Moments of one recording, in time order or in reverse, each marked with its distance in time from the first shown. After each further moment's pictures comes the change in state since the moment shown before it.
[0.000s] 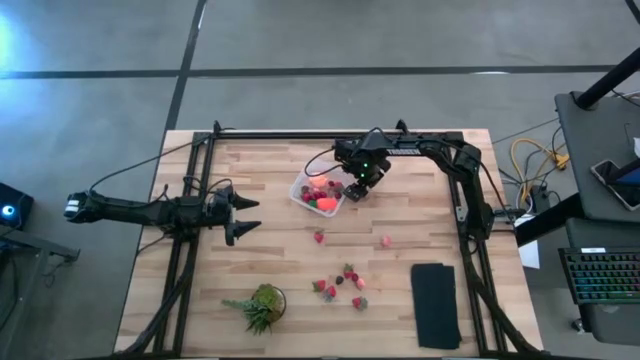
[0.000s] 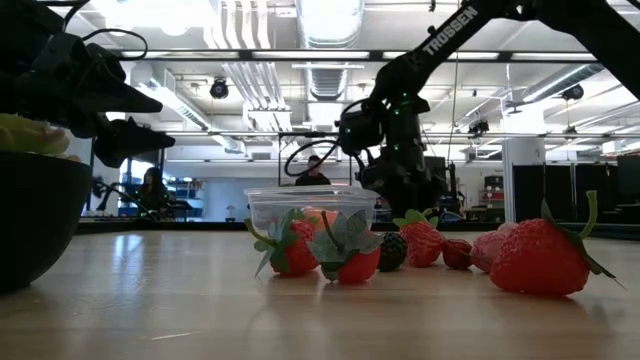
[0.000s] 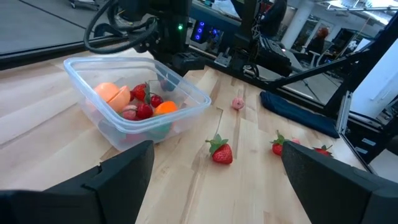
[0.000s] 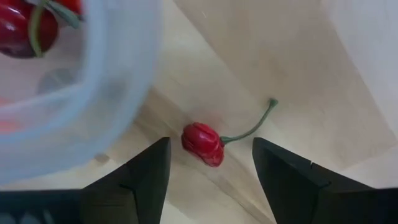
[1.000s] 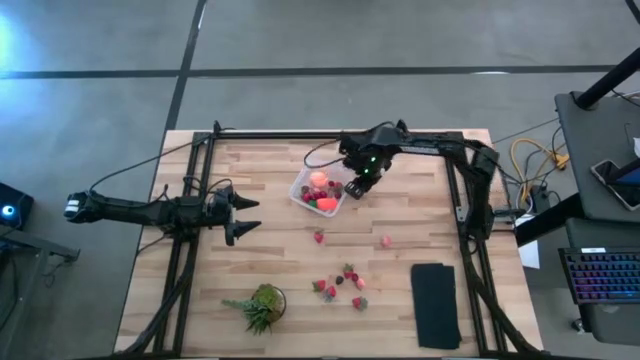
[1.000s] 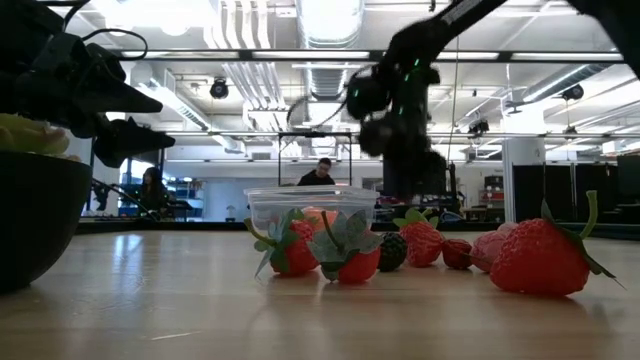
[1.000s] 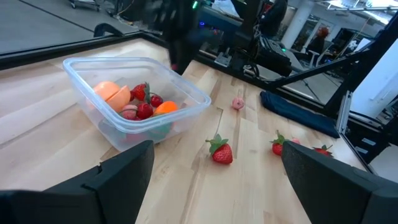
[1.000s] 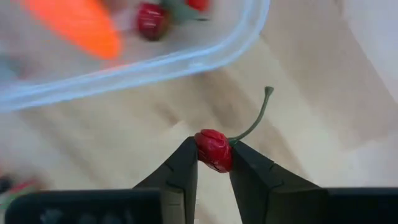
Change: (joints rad) left arm 0.000 0.000 0.000 0.000 0.000 0.000; right arm 0.009 -0.130 -0.014 -0.006 -0.113 -0.012
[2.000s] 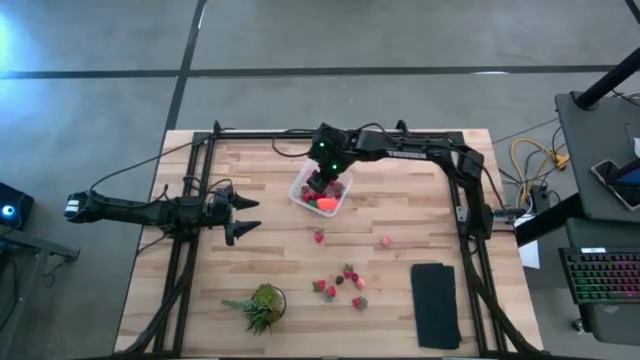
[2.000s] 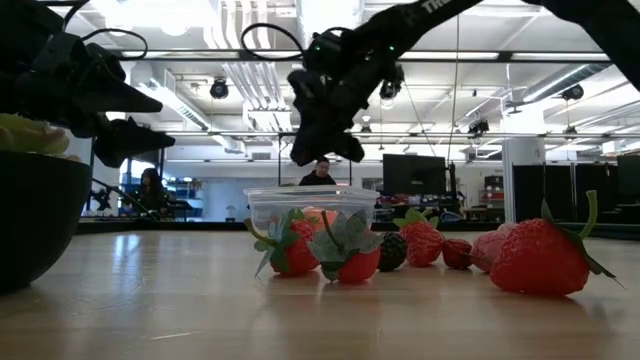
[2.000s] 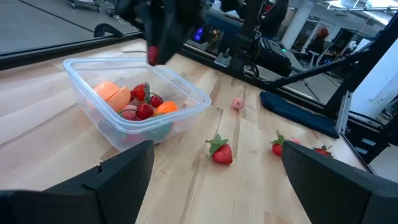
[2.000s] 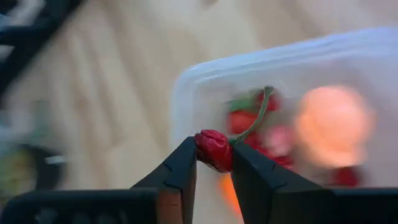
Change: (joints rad) left arm 0.000 0.000 0.000 0.000 0.000 0.000; right arm 0.091 0.079 0.198 0.449 -0.158 0.126
